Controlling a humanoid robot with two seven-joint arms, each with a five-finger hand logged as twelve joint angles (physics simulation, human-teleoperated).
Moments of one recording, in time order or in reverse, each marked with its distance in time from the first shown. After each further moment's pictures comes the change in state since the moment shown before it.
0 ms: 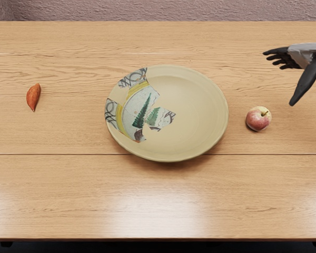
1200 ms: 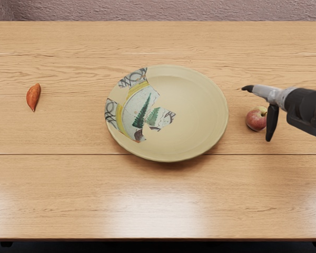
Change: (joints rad) left arm 0.000 0.000 0.000 0.000 0.000 0.000 0.000; right arm -0.196 0.028 0.060 0.636 -0.433 -0.542 -0.551
